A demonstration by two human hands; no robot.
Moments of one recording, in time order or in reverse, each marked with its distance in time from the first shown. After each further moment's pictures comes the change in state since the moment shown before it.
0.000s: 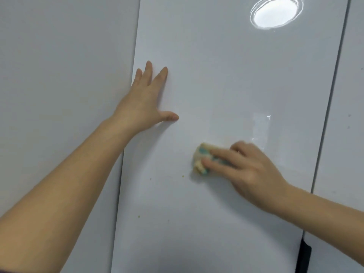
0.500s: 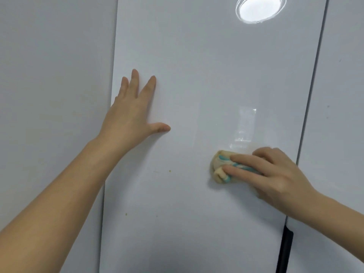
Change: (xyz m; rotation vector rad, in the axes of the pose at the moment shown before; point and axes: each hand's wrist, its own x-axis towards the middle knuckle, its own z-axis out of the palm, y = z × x) left_hand -0.031 0.005 0.026 0.029 0.031 0.003; right_hand -0.060 0.020 -0.032 -0.064 -0.085 0.026
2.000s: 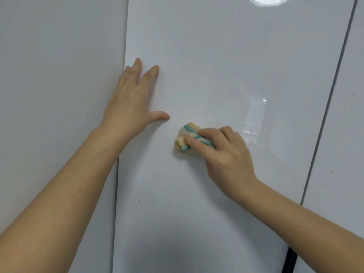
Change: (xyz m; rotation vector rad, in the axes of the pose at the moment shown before) left_hand -0.005 -0.021 -0.006 -0.024 0.038 -0.024; right_hand 0.085 -0.073 0.050 0.094 0.225 0.303
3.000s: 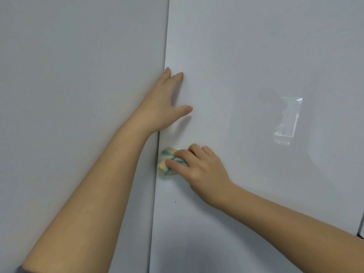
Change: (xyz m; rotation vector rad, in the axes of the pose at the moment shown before) left_hand 0.003 -0.015 -0.030 -0.225 -0.133 -0.035; right_hand 0.023 -0.082 0.076 0.080 -0.008 -0.185
